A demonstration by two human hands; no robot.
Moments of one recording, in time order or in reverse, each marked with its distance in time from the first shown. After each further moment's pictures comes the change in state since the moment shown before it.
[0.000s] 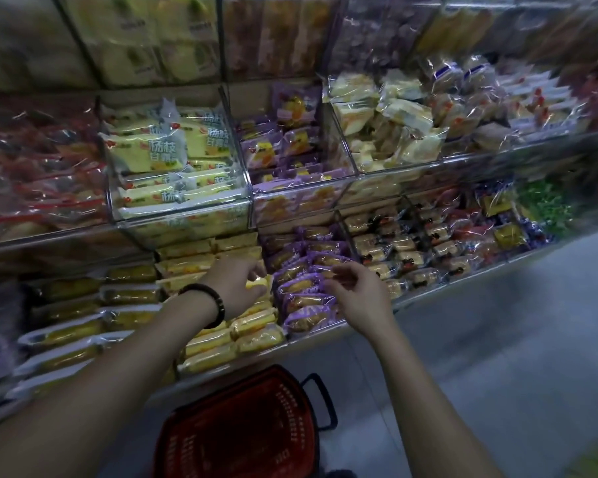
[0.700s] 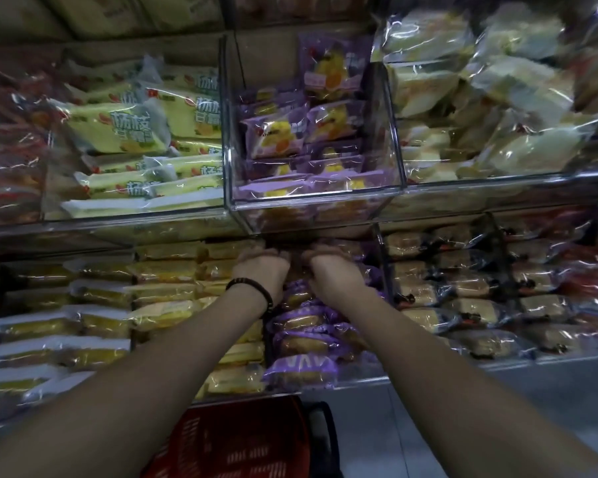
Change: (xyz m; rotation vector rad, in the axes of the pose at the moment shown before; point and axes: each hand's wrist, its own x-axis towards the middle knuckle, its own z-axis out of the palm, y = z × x) left_hand 0.184 0.020 0.082 0.487 -0.052 -0.221; right_hand 0.219 0.035 0.086 -0.726 -0.508 -0.546
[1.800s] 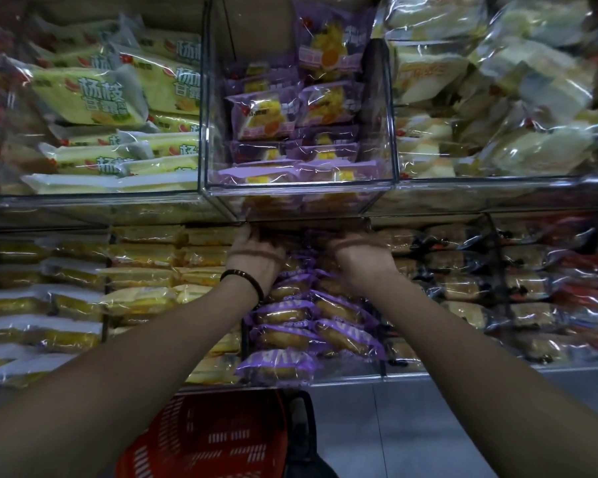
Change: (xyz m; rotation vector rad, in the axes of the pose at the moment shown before) left_hand 0.016 0.025 0.008 0.331 0.024 -0.021; right_hand -0.016 0.059 -0.040 -0.337 -0.075 0.012
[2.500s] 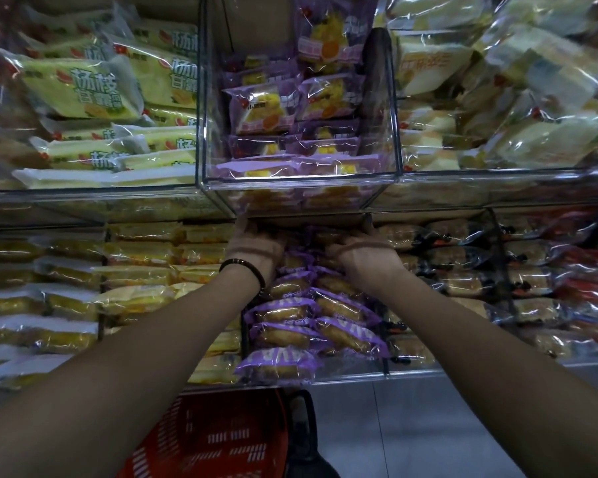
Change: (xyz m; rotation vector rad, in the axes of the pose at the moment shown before) left_hand 0.013 -0.006 0.004 -0.054 0.033 -0.005; right_hand 0.002 0.012 0.016 -0.163 0.029 -0.194
